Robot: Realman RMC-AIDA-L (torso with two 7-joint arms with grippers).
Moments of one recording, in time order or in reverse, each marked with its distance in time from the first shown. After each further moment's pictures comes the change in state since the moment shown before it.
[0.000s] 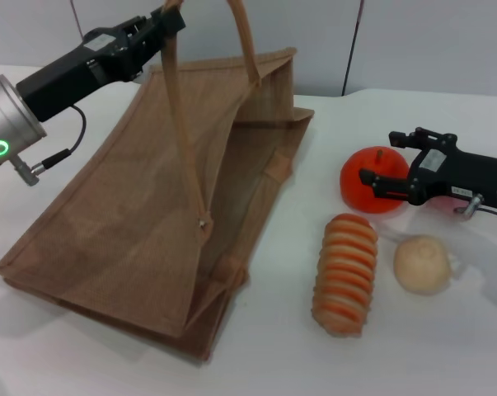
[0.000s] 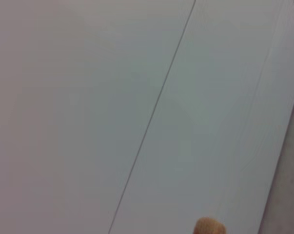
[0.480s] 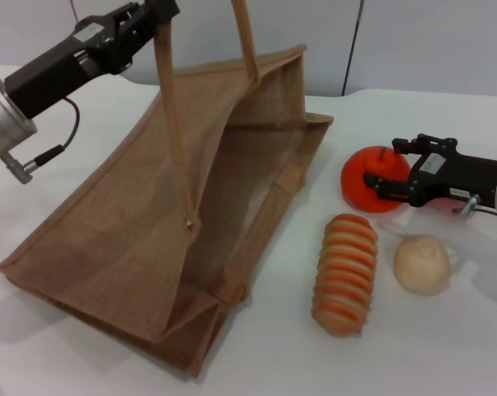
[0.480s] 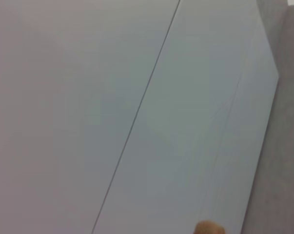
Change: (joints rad) left arm 0.005 0.002 -0.021 0.003 -0.020 -0.086 -0.008; right arm 0.018 0.008 0.000 0.001 -0.049 0.089 0.039
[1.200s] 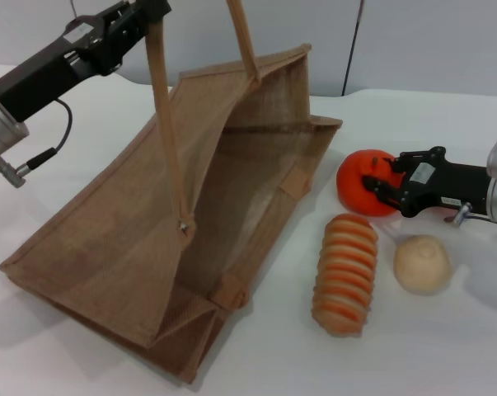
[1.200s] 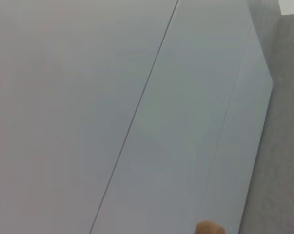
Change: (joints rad) left arm 0.012 0.001 -0.019 -0.001 0.000 -0.035 -0.003; right arm 0.009 0.002 -0.061 0.006 -0.002 -0.001 0.011
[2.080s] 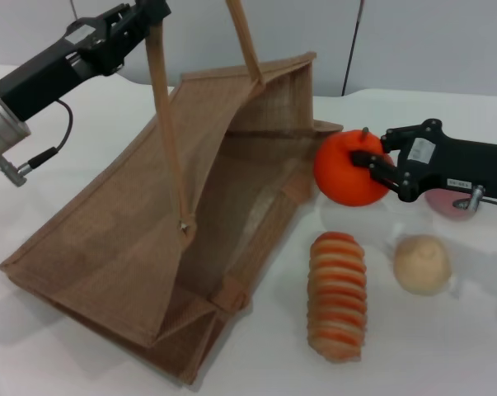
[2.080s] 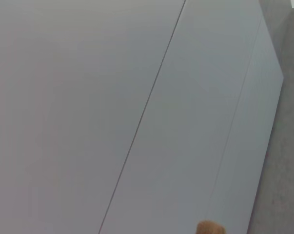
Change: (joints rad) left arm -0.003 0.002 -0.002 -0.003 0.009 0.031 0.007; right arm -0.029 0.008 0.037 -0.147 0.022 -0.341 0.017
